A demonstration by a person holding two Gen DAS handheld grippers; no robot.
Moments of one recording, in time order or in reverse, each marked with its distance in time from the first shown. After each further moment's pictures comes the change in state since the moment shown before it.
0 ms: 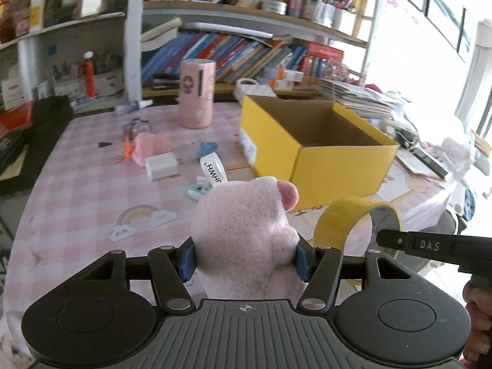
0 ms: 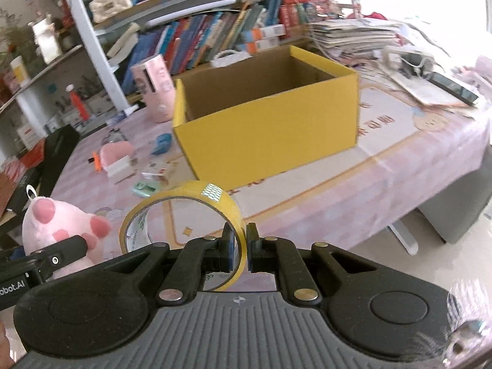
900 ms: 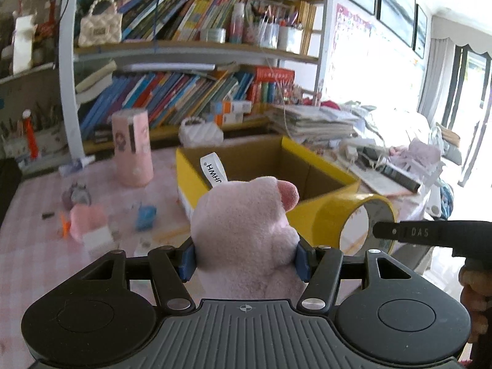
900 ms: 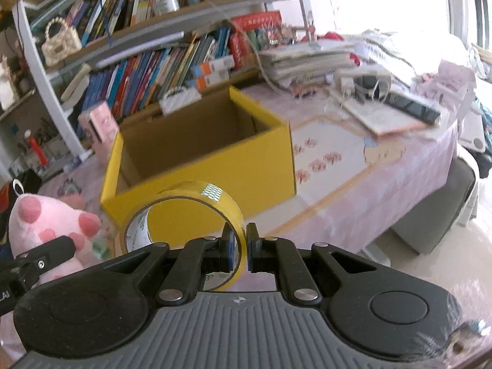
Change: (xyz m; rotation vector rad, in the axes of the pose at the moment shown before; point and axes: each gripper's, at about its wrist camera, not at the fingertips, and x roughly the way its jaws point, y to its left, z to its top) left arm 0.040 -0.058 0.060 0.133 -0.117 -0.114; right arm 0.003 -0.058 0.064 0.060 -0.127 -0.104
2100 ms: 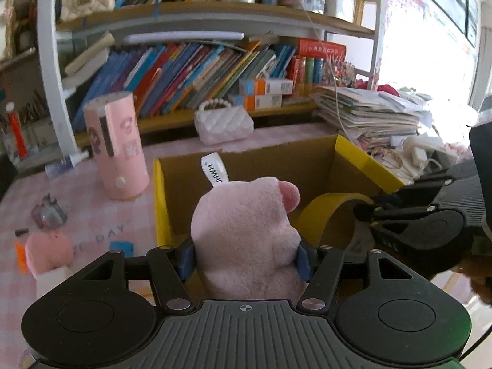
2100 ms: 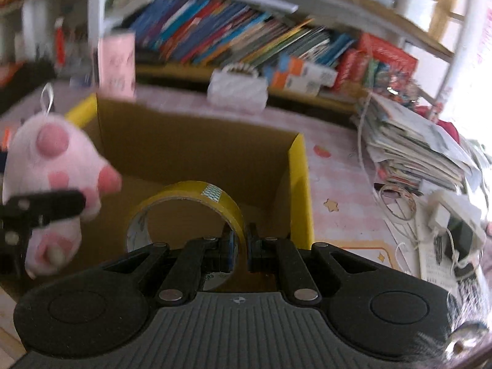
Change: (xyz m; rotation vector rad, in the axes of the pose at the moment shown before) left arm 0.171 -0.018 0.049 -0.032 0.088 0.196; right arm 0.206 0.015 0.101 -0.707 0.108 0.115
